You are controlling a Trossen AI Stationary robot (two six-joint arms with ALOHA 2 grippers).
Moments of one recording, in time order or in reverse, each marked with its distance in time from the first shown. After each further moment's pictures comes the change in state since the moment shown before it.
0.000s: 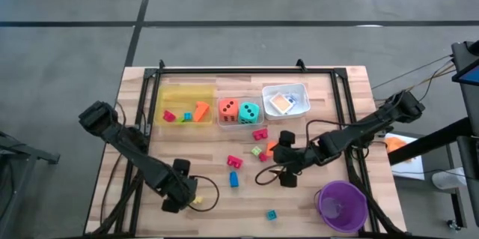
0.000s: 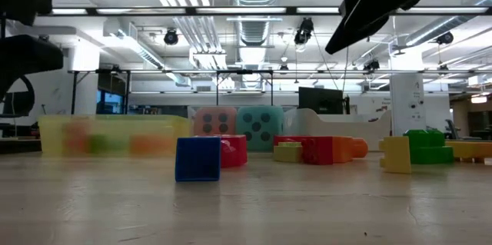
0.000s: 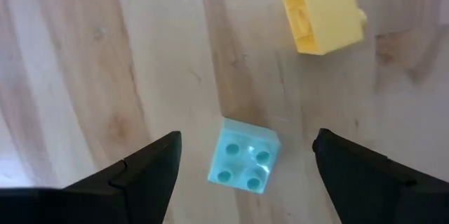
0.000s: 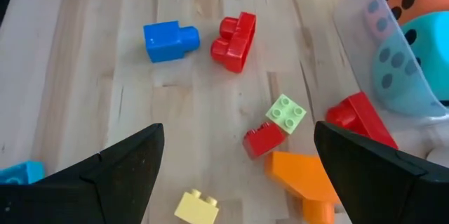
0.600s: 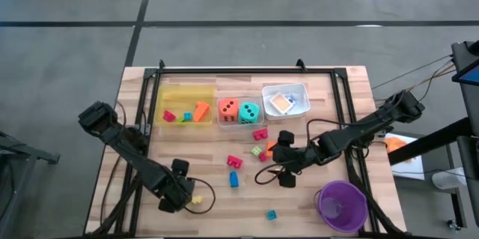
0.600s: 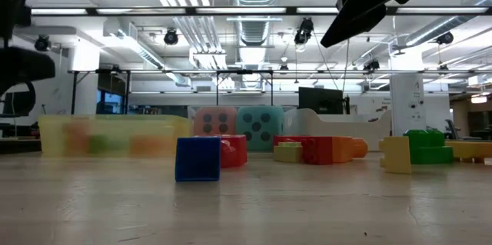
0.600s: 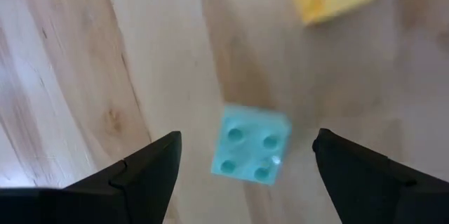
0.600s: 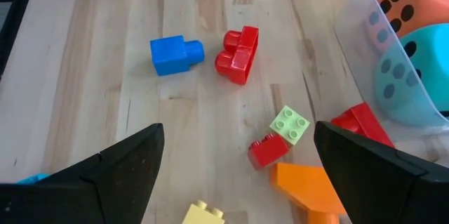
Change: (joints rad) left arm -0.034 0.000 -0.057 0.026 -0.020 0.035; right arm 0.000 0.000 0.013 0.021 0.000 0.003
